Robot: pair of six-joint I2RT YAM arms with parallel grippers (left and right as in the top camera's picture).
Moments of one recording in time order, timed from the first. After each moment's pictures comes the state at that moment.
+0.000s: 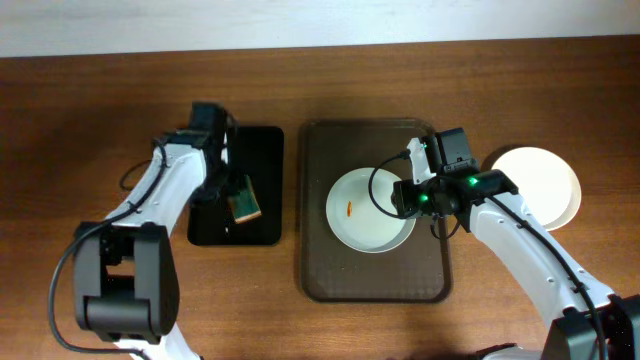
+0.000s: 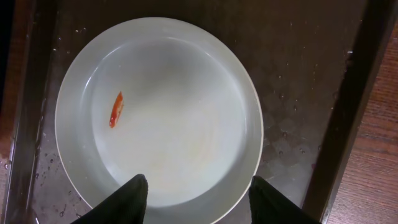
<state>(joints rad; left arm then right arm) -0.12 1.89 1.34 -0.85 0.01 -0.30 0.23 1.50 1.00 -0.65 -0.16 0.11</state>
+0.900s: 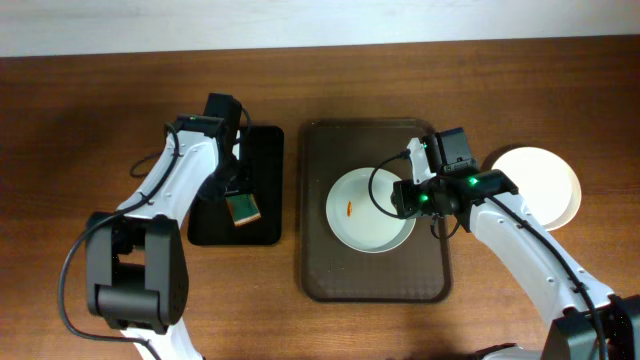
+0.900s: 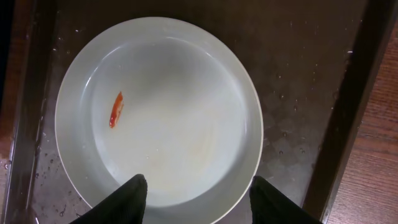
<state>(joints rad) -0.17 1.95 1.44 -1.00 0.01 -0.30 0.23 1.50 1.00 -0.65 -0.16 0.11</state>
